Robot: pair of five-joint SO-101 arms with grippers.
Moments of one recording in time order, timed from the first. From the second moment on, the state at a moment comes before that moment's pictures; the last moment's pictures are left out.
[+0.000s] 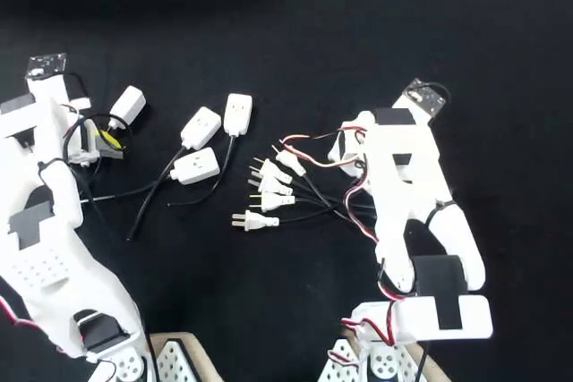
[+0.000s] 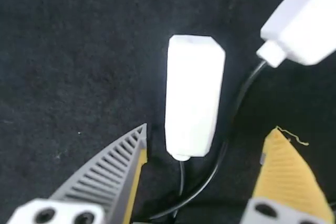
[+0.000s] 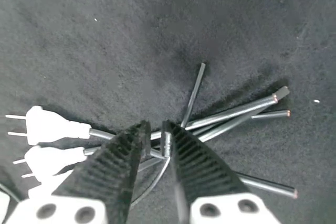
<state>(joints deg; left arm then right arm) -29.8 21.8 1.5 61.8 -15.7 -2.5 -2.0 28.7 66.6 -46.4</state>
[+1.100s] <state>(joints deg) -30.6 22.3 8.0 48.3 -22.4 -2.5 -2.0 30.3 63.7 -46.4</state>
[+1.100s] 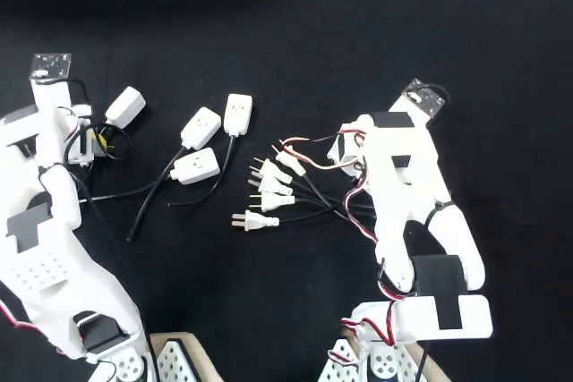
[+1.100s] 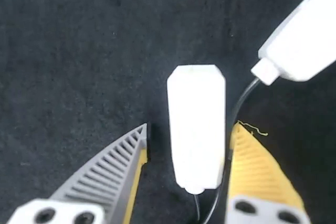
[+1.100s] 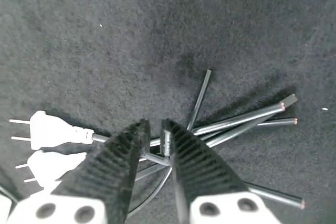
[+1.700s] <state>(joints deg) -31.1 9.9 18.7 46.7 -21.2 -2.5 -2.0 30.3 63.7 -46.4</state>
